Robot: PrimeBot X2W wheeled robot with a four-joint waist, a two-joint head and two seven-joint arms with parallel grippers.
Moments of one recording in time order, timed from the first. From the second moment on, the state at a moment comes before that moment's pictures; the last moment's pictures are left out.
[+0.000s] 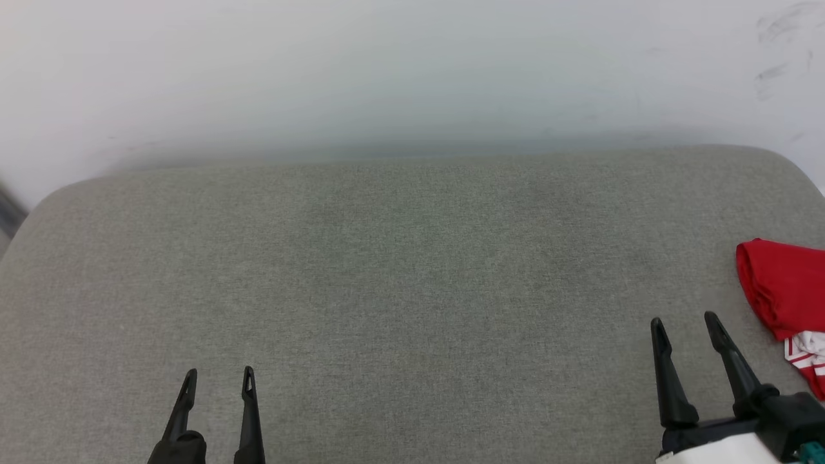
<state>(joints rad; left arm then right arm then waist) 0.20 0.07 -0.01 -0.04 -0.02 0.06 -0.26 0.08 -0.09 -0.01 0.01 0.10 0.13 -0.26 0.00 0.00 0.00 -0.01</state>
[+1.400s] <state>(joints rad) 0.14 0.06 0.01 0.10 -0.51 0.00 -0.16 0.12 -0.07 -0.03 0.06 0.57 0.13 -0.17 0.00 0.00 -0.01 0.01</state>
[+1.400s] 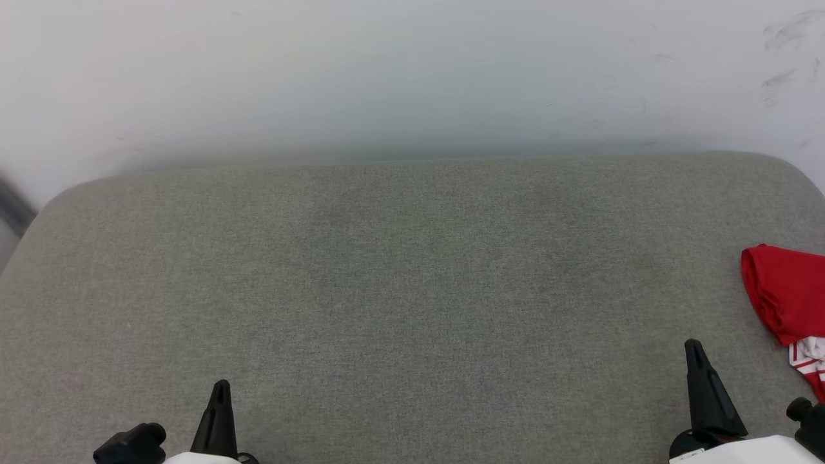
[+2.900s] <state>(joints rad) 0.01 0.06 0.06 0.18 -1.15 -0.07 -0.01 0.00 -0.08 -0.04 0.17 1.19 0.13 -0.03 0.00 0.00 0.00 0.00</state>
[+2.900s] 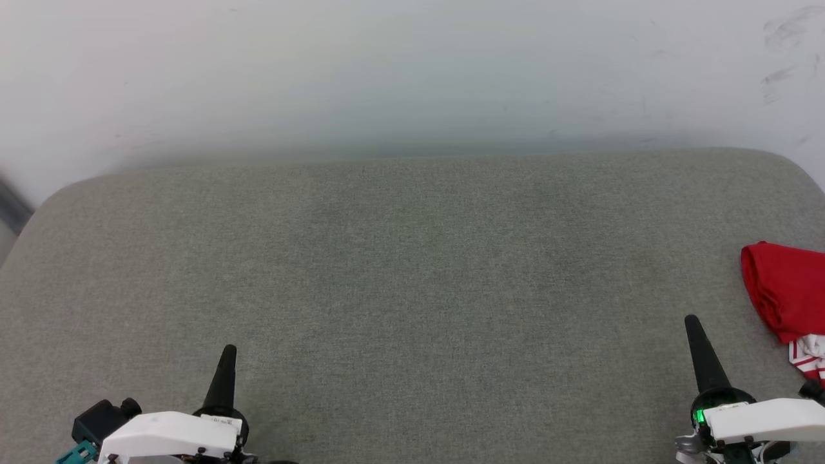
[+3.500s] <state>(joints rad) -0.03 0.06 0.07 0.21 -1.33 -0.10 0.03 -0.04 -0.08 -0.06 0.19 1.36 0.13 0.01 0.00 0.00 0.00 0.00</state>
